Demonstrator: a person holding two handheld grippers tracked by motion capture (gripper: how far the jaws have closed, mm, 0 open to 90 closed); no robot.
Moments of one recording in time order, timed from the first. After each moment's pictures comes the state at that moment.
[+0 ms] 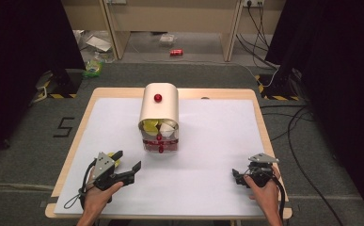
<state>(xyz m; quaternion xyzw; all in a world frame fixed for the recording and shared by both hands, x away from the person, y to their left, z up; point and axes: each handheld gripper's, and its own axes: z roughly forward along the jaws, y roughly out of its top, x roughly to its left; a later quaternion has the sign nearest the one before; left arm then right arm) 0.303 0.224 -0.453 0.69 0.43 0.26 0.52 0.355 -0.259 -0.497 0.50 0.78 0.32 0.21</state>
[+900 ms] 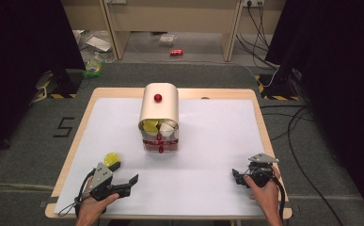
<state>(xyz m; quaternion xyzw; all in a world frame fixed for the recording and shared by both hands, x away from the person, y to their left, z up) 0.286 0.236 -0.481 0.73 0.42 0.23 0.49 0.355 -0.259 -0.497 0.50 0.78 0.32 0.21</state>
